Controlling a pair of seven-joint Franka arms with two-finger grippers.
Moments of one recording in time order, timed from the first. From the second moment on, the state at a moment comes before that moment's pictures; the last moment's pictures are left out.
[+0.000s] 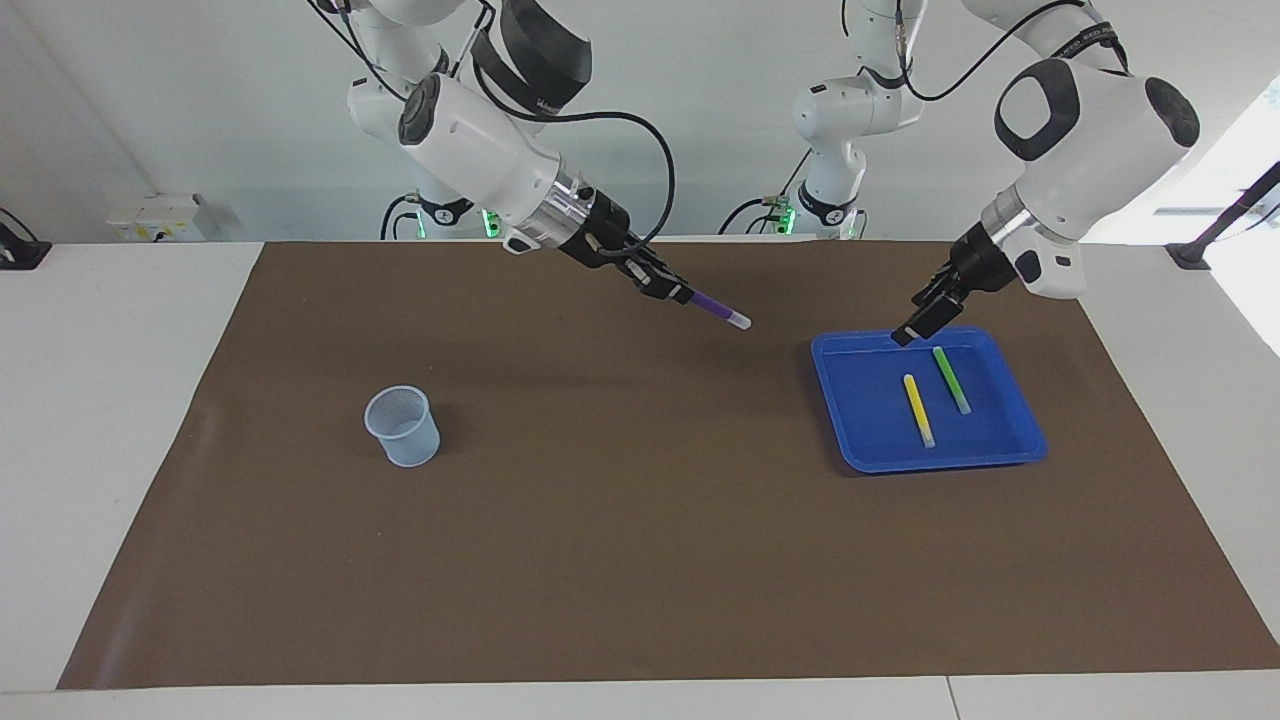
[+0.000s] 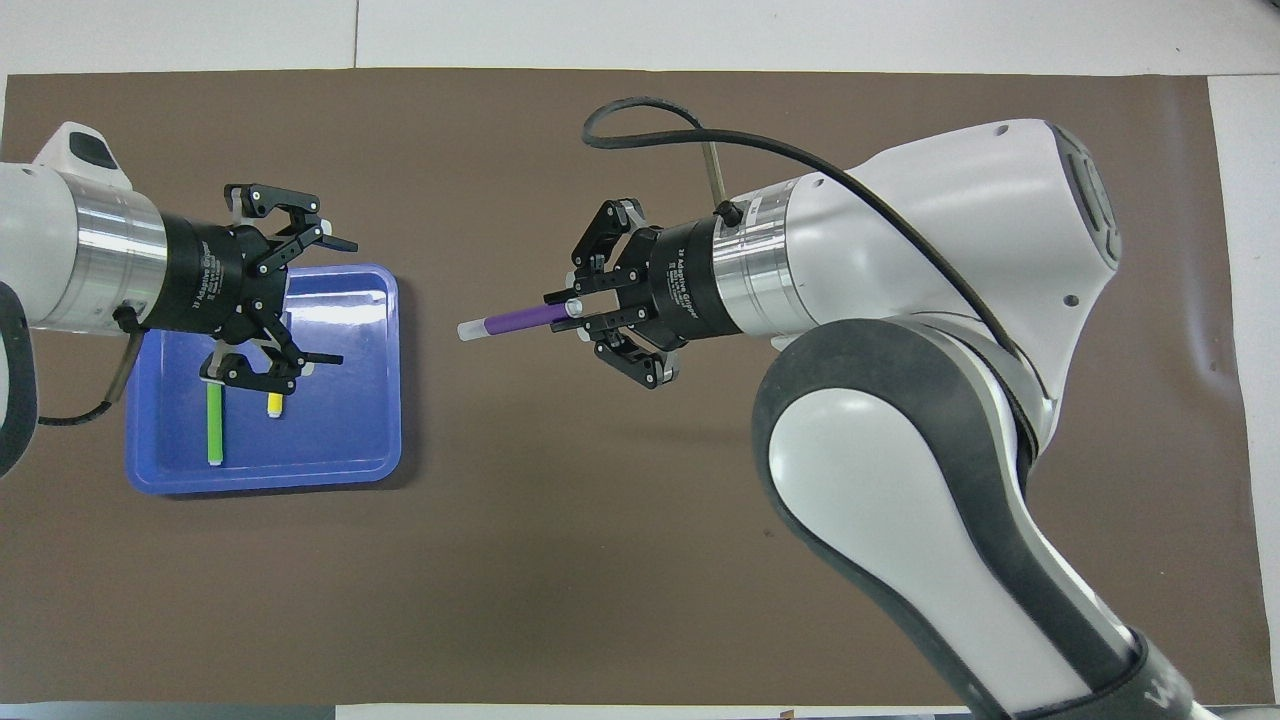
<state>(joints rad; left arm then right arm) -0.02 -0.05 -0.21 -1.79 -0.44 1.86 -1.54 0.11 0.18 0.41 -1.63 0.75 2.12 1.47</state>
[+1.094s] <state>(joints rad) -0.18 -0.10 -0.22 -1.91 -0.63 2.06 -1.93 0.13 0.18 0.43 -1.62 0.75 2.12 1.49</state>
